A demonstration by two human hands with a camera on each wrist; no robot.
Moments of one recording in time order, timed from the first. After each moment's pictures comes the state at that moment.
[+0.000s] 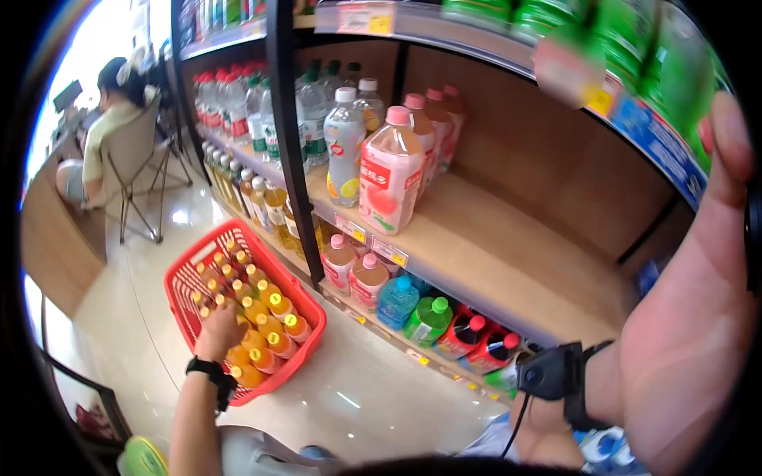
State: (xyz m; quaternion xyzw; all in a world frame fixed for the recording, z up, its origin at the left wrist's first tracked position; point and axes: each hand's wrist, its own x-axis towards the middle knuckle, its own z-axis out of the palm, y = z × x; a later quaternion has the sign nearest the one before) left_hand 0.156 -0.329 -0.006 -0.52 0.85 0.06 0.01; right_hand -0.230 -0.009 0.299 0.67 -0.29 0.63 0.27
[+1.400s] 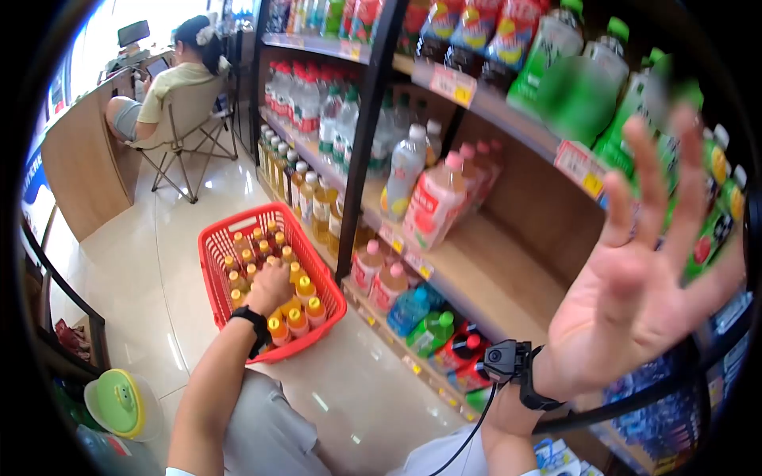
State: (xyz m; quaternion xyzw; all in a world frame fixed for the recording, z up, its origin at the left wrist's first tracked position) left_hand 0.104 -0.334 -0.014 -0.49 0.86 0.04 -0.13; right_hand -0.130 -0.065 0.318 0.67 -0.25 0.64 0.26
